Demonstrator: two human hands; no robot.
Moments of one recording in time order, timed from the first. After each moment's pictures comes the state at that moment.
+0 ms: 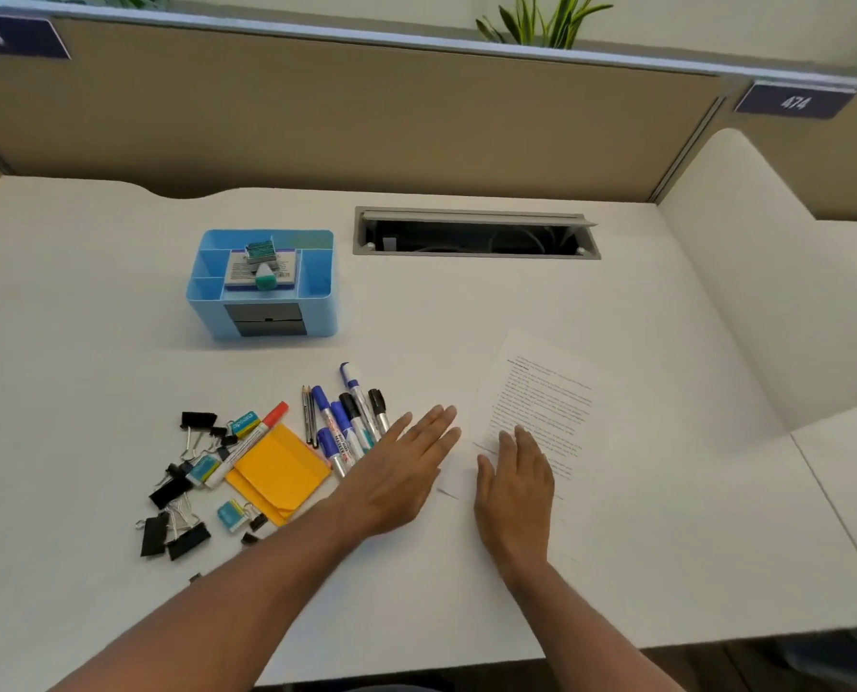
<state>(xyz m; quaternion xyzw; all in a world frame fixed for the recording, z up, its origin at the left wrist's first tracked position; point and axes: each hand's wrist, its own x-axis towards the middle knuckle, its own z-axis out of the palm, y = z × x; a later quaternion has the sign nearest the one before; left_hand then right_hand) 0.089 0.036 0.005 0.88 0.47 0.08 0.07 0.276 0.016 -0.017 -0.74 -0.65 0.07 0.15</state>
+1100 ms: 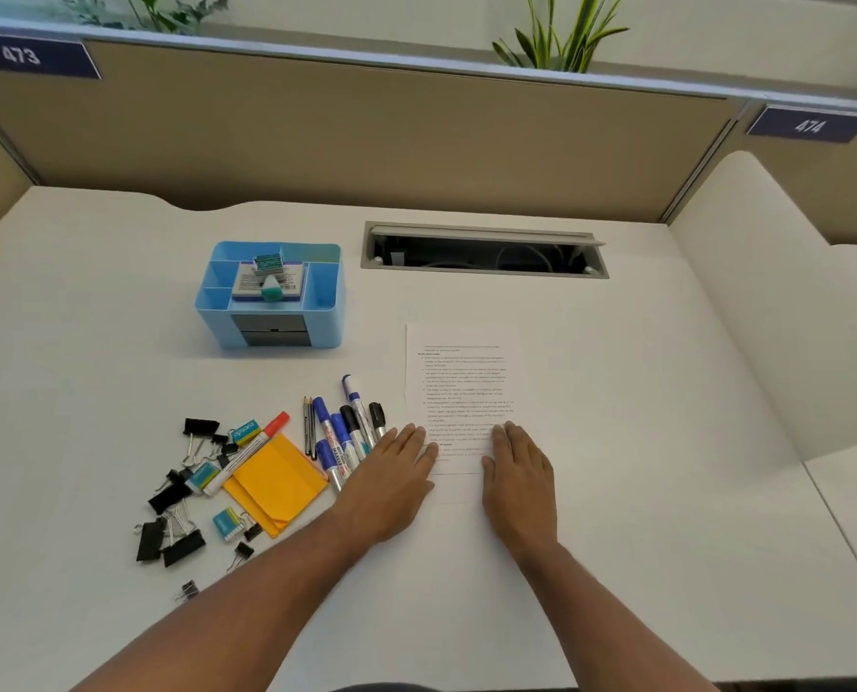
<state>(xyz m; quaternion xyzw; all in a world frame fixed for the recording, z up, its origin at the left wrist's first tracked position) 0.100 0.042 -0.009 0.83 0.55 0.03 0.04 0.304 0.059 -0.031 -0.67 -0.73 0.05 0.11</state>
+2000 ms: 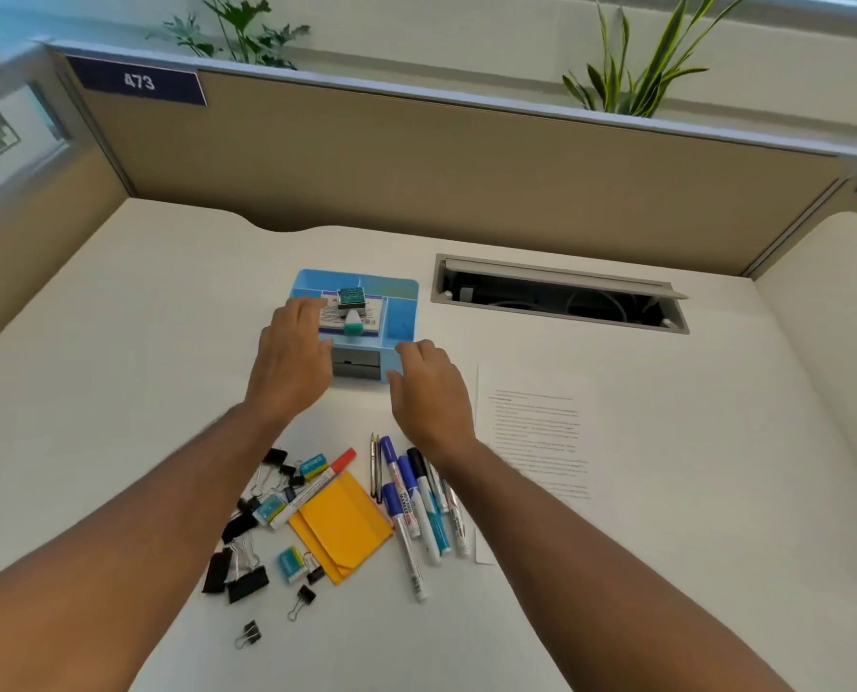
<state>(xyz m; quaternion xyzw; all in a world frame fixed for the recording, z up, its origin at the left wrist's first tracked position) -0.106 0.149 0.093 0.59 0.76 0.26 0.03 0.081 0.160 0.091 -0.50 -0.83 0.13 0.23</state>
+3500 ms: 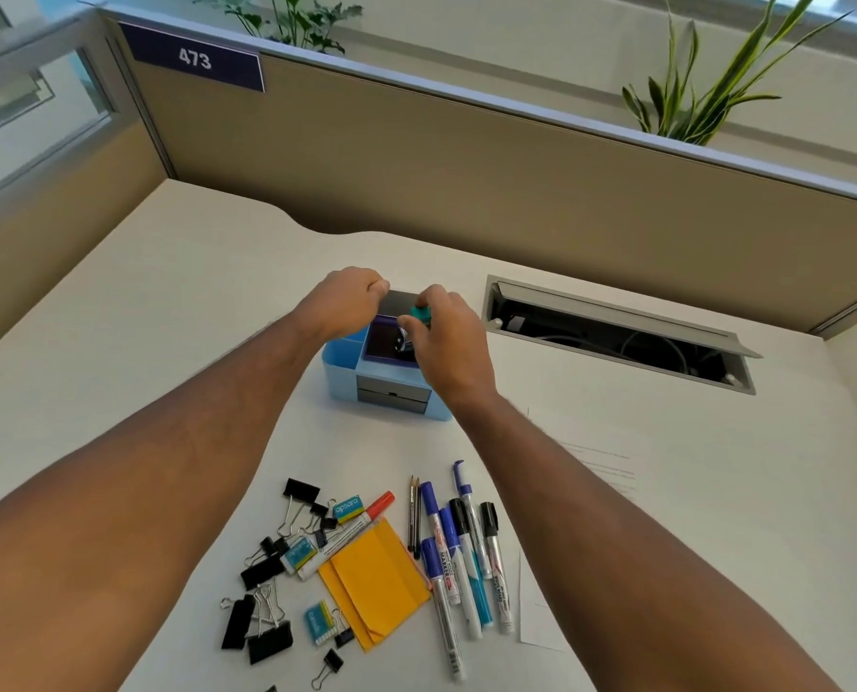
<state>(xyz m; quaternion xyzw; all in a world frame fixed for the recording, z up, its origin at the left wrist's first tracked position) -0.173 0.255 0.131 0.57 0.75 0.22 0.24 -0.008 0.248 0.132 -0.49 -0.80 0.21 0.29</state>
